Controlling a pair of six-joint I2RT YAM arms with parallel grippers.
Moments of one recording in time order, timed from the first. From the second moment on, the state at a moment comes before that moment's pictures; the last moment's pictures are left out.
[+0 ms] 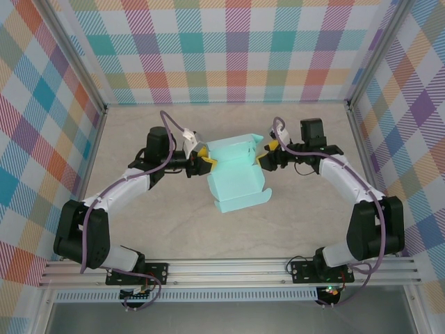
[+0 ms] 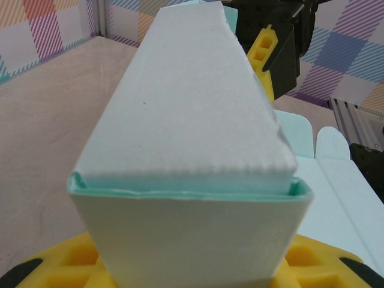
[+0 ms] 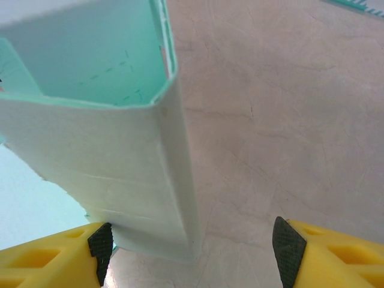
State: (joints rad) left arm -0.34 1.42 0.92 0.04 0.91 0.23; right arm 0.22 1.46 1.06 -0.38 -0.78 -0.36
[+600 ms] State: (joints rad) left arm -0.34 1.43 0.93 0.02 0.93 0.24; right arm 0.29 1.46 1.10 -0.41 -0.81 -0.43
